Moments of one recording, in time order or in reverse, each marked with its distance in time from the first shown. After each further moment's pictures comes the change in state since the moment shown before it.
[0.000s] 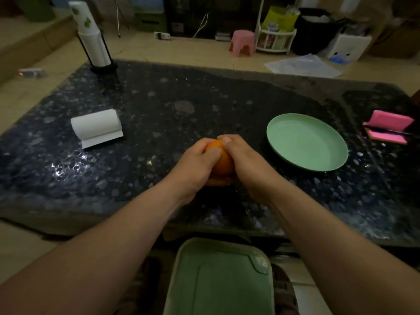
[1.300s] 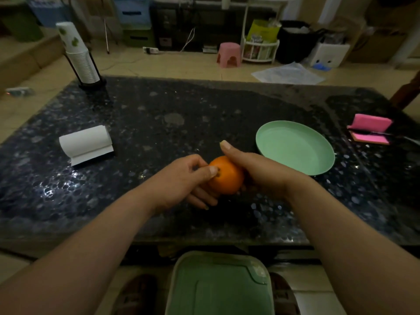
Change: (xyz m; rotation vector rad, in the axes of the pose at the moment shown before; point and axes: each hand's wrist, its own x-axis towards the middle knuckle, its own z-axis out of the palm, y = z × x) left_hand -0.007 0.015 -0.030 0.344 -0.330 -0.050; right_hand -0.003 -0.009 -0.047 -0.211 -0.235 0.139
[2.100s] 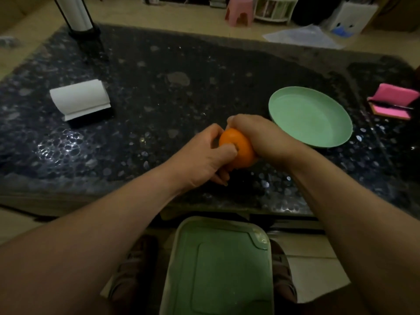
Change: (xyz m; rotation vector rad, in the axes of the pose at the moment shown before) left_hand 0.007 -0.025 0.024 -0.017 0.040 0.118; right_hand 0.000 -0.013 0.018 -0.156 0.127 -0.194
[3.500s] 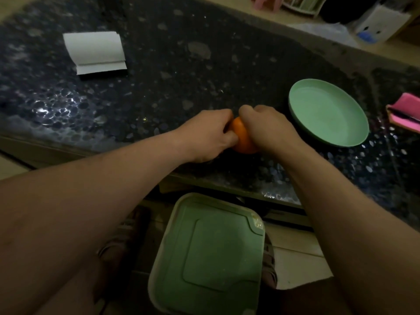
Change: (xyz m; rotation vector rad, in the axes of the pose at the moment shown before) left_hand 0.009 -0.015 -0.012 0.625 0.177 0.052; right_hand 0.020 0.019 0.030 -0.909 0.032 0.035
